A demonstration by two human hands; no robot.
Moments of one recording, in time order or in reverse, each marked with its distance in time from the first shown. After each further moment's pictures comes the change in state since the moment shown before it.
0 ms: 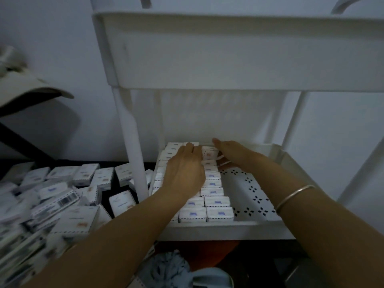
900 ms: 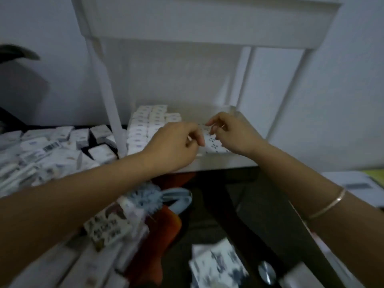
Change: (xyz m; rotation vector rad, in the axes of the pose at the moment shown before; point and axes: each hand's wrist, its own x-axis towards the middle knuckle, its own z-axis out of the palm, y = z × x) left_hand -0.076 0.078 -0.093 -0.426 -0.284 0.134; right_hand -0.181 0.027 -0.020 -0.414 0.302 -0.293
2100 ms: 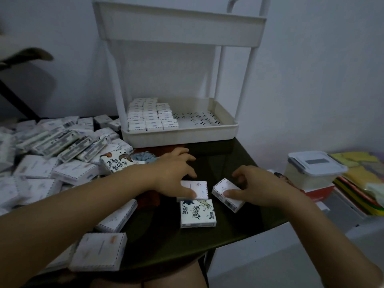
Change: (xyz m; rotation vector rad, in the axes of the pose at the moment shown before) left_hand -0.105 0.035 0.032 0.474 -0.639 0.207; right_hand -0.227 0.005 -0.015 -0.390 -0.297 0.320
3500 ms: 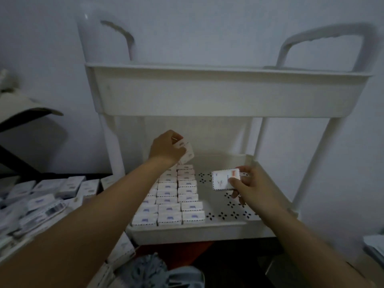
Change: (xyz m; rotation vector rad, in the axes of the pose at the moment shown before) left_hand 0.148 -0.217 -0.098 -0.735 0.887 -0.625; right_hand 0.239 -0.061 -0.064 0.920 0.292 -0.152
